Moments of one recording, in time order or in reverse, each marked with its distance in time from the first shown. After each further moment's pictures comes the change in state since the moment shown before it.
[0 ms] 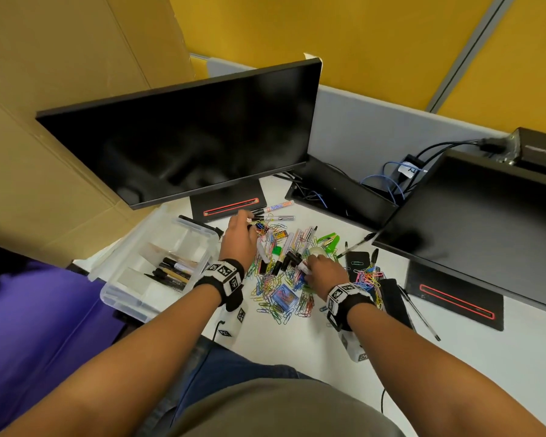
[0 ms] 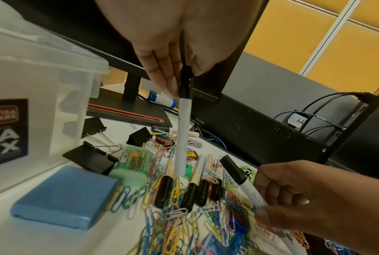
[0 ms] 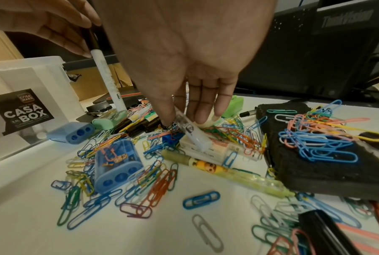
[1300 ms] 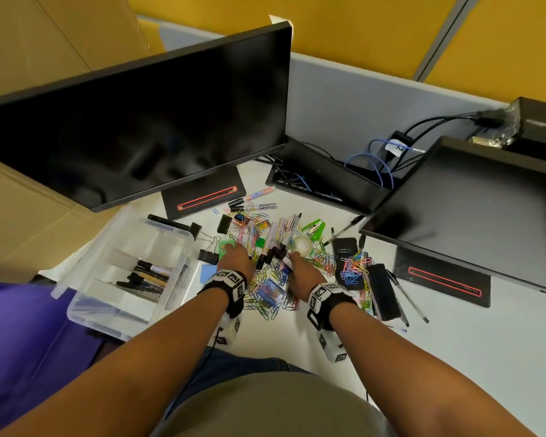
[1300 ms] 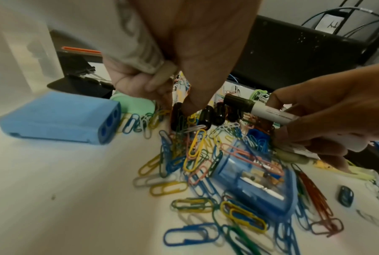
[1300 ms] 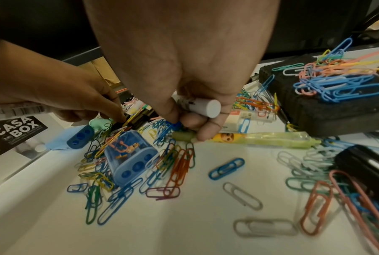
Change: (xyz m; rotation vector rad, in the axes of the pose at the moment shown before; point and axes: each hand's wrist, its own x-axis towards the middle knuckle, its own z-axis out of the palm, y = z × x) left_hand -0.008 -0.029 0.077 0.502 -0.574 -0.303; right_hand 0.004 -0.005 0.033 0.456 -0.148 0.123
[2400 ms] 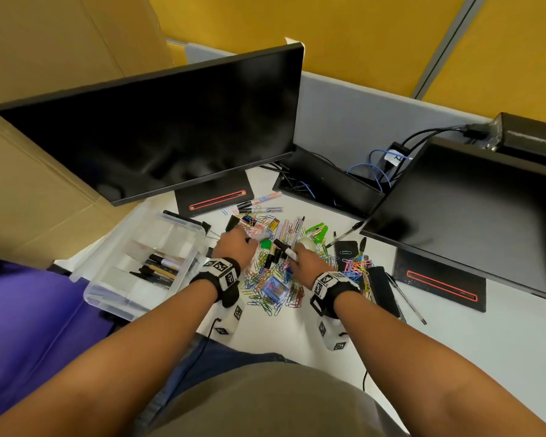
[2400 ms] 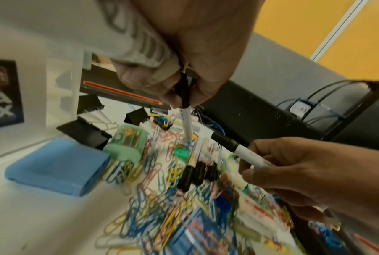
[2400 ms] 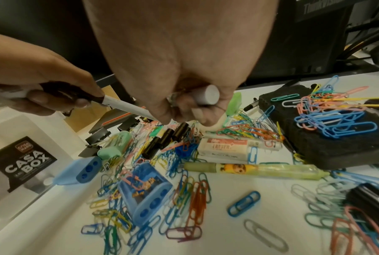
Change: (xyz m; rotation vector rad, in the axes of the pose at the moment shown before) left_hand -0.037 -0.006 -0.056 -0.235 0.251 0.087; right_hand -0.004 -0.013 -0.025 -0.045 0.065 -0.078
